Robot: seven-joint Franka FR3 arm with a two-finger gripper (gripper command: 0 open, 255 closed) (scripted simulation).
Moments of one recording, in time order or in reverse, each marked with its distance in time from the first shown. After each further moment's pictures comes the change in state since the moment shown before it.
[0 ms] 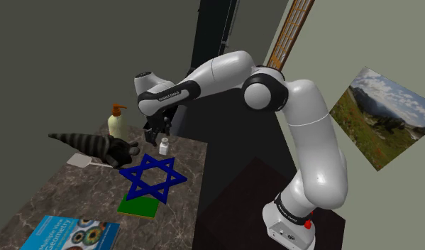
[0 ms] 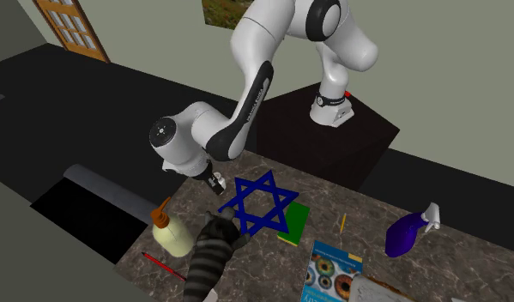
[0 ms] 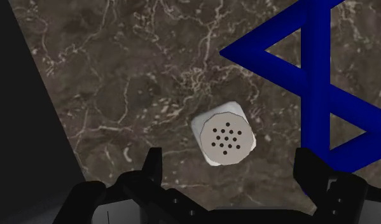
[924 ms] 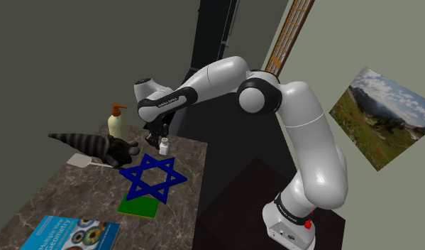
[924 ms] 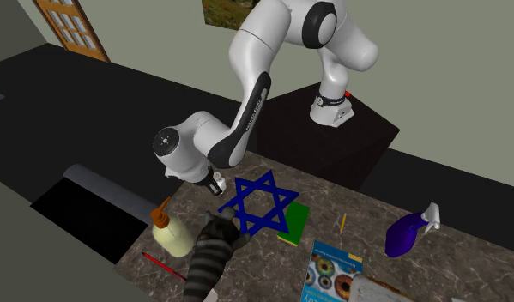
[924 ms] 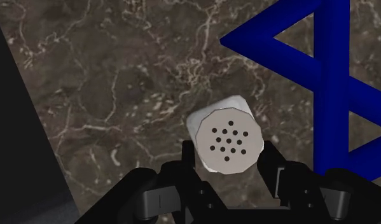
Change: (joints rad) arm 0.004 0.057 -0.004 0.019 -0.006 0.038 0.005
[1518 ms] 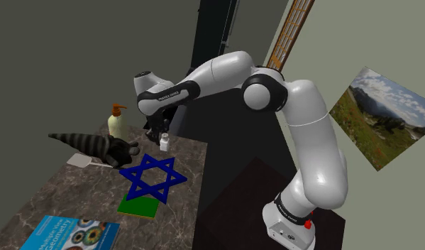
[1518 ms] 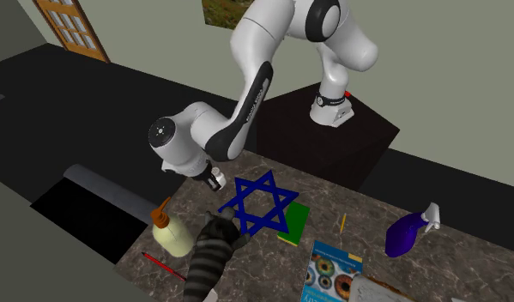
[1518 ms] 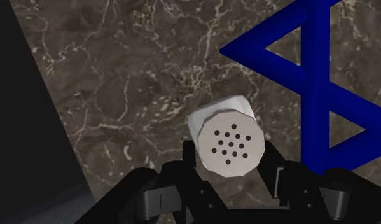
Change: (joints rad) arm -0.003 -0.052 0.004 -0.008 0.006 -0.044 -0.005
